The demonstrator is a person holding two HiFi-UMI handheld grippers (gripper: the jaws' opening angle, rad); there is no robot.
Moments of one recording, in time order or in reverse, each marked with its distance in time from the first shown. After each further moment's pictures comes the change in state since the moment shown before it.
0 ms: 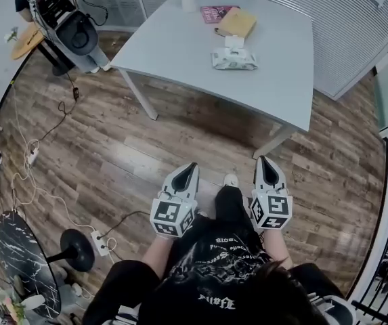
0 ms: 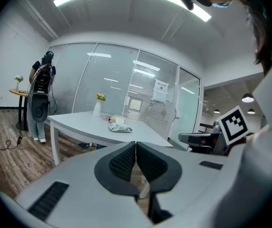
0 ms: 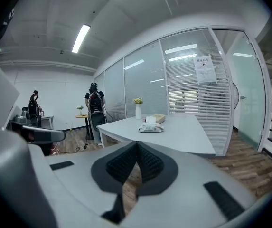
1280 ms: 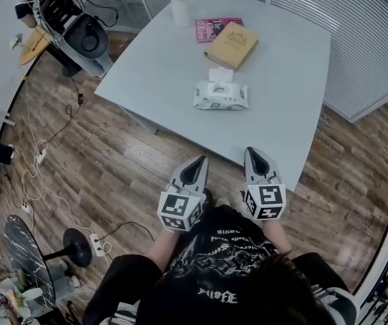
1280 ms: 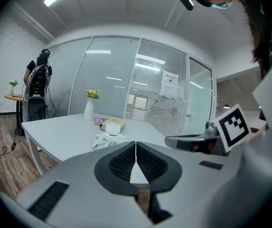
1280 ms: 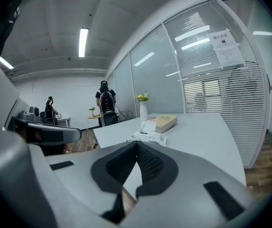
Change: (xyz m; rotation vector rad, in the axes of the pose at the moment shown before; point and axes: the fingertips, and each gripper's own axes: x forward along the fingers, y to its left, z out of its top) left arm 0.274 -0.020 0.080 0.018 0.017 0.089; right arm 0.222 -0.139 0.074 -0.024 0.029 0.260
